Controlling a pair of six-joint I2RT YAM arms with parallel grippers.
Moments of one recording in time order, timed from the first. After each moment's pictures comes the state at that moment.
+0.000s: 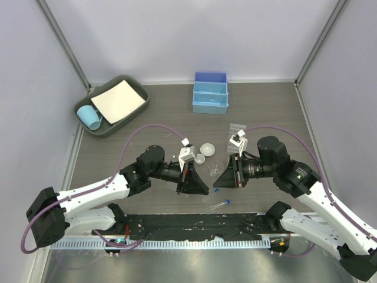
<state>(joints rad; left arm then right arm) -0.95 1.09 0.63 0.32 0.80 -0.43 0.69 0.73 0.84 -0.62 -0.68 0.63</state>
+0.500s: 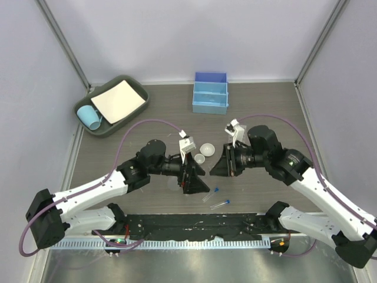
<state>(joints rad) -0.92 1.08 0.68 0.18 0.69 -0.44 0.71 0.87 0.96 -0.67 -0.54 0.57</state>
